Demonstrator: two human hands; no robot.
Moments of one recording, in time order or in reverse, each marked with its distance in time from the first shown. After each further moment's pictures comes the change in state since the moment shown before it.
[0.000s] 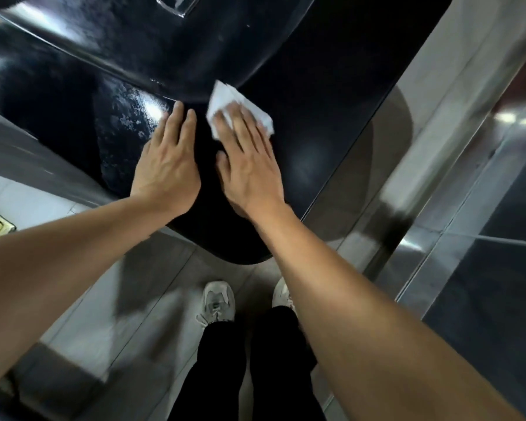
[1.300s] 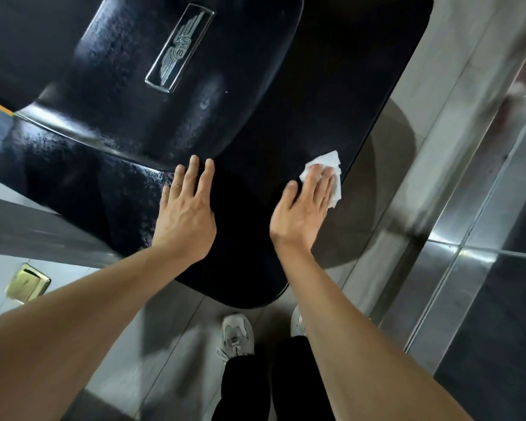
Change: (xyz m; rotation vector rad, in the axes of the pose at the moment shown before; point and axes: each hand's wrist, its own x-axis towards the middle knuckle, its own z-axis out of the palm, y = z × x) left_hand 0.026 0.039 -0.012 0.018 -0.130 0.029; right_hand -0.001 0.052 -0.025 0.283 0.210 0.844
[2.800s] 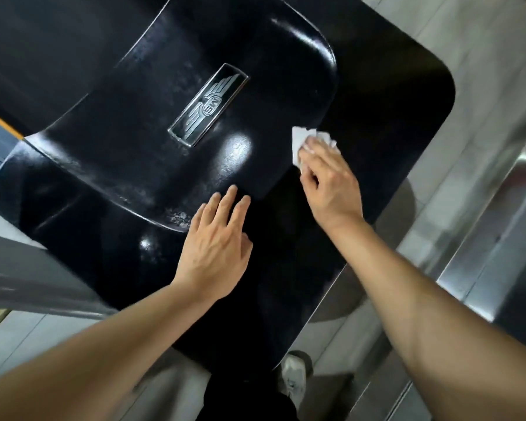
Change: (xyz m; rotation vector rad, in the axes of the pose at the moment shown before) left_hand 0.062 0.026 -0.026 -0.018 0.055 0.071; right_hand 0.167 -0.085 -0.023 -0.210 -0.047 -0.865
